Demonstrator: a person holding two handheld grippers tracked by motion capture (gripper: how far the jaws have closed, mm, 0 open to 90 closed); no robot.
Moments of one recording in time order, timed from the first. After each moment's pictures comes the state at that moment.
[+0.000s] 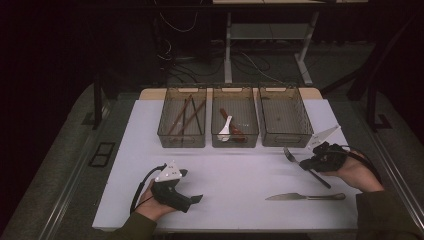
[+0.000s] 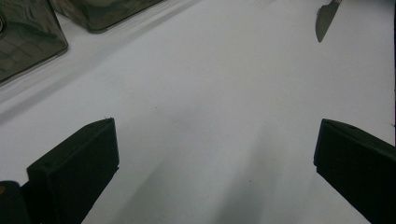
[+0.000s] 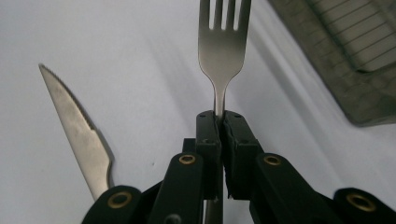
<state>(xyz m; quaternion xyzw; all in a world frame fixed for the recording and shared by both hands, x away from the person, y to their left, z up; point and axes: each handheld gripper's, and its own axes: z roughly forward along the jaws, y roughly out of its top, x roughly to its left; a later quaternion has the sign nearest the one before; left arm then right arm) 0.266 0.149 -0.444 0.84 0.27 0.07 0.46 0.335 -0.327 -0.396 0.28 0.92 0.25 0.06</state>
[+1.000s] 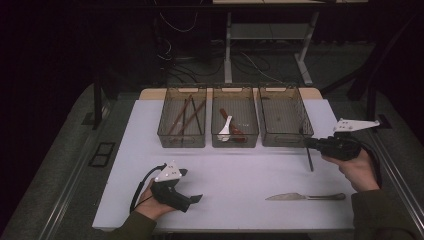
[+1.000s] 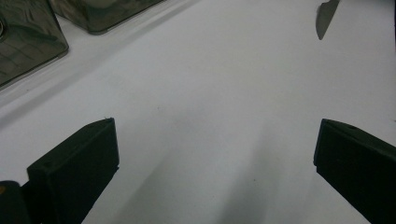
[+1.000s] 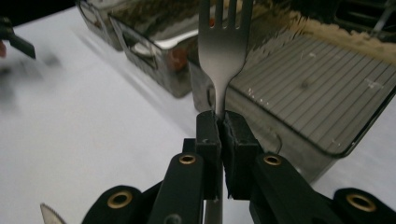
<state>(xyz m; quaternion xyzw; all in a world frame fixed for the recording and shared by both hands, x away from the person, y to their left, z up) 0.267 0.150 -0.445 0.85 0.27 0.07 0.46 0.339 -0.360 -0.380 0.36 0.80 0.47 0.13</state>
